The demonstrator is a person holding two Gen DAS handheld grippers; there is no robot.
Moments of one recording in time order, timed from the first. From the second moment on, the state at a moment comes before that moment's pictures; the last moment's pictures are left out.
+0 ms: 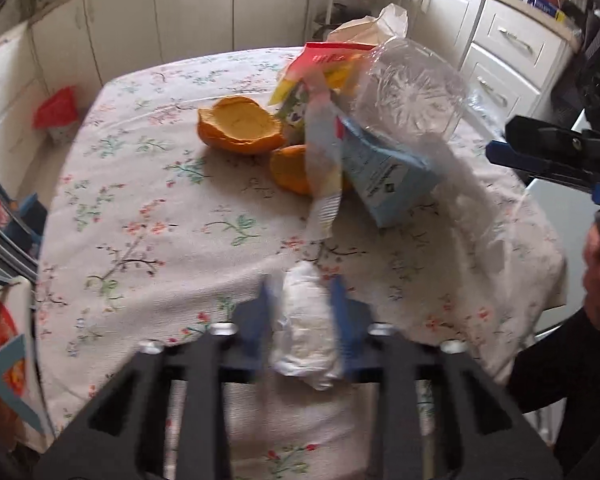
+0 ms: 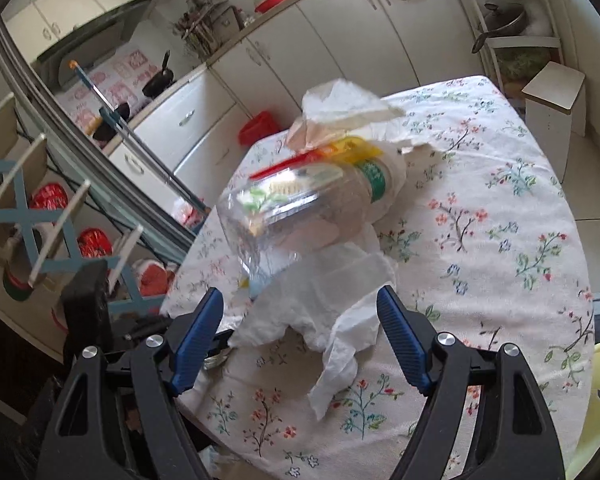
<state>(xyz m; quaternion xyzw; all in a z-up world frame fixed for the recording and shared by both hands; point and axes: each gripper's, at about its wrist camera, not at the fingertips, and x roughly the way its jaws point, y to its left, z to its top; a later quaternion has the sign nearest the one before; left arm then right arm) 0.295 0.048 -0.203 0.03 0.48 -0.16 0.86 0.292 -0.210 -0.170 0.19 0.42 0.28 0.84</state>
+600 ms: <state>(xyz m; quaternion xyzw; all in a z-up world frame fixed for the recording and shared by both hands) 0.329 0.078 -0.173 -0.07 0.43 -0.14 0.89 0.307 -0.218 -0.177 0.23 0.43 0.27 0.83</state>
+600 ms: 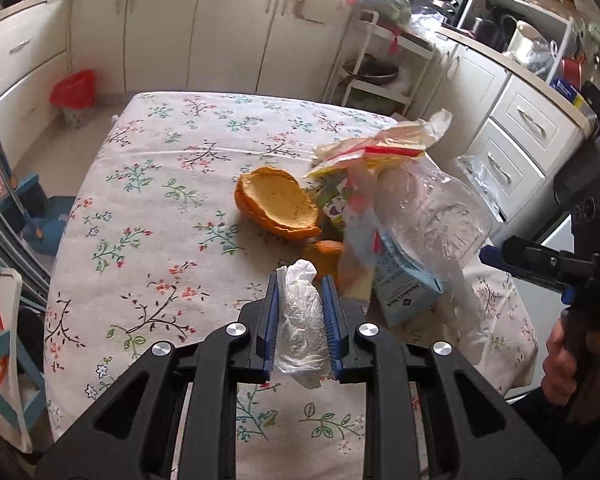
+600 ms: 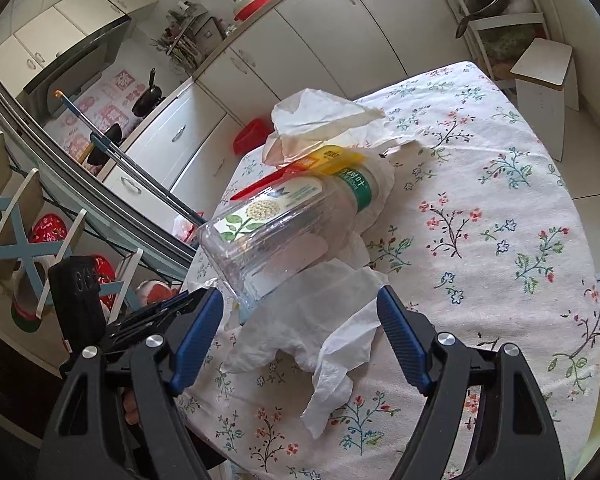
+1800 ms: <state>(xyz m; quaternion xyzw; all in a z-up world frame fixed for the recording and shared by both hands) 0.331 0.085 -0.174 -0.07 0.43 -0.13 0.89 0.310 -0.194 -0.204 0.16 0.51 0.26 0.80</state>
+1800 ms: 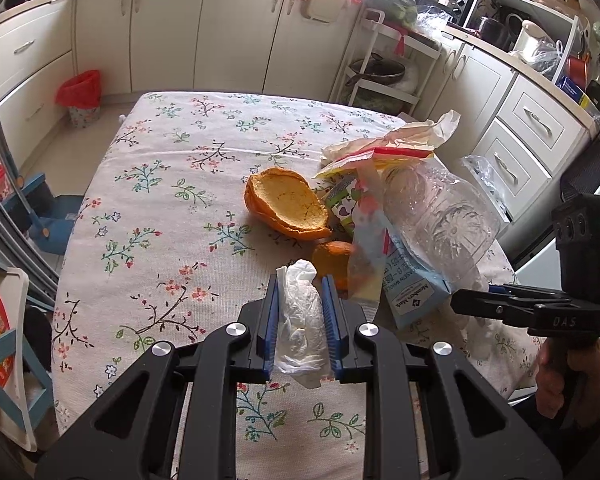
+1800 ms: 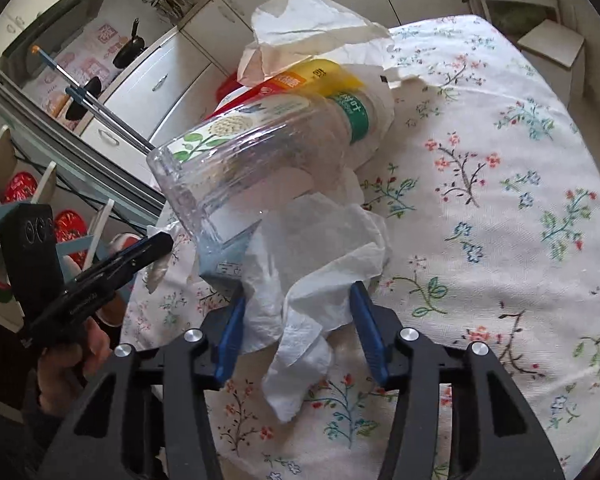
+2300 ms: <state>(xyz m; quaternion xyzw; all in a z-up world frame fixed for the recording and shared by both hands) 0.329 0.093 -0.166 -0.09 0.43 -0.14 0.89 0.355 -0.226 -0.169 0.36 0.51 0.20 0.76</state>
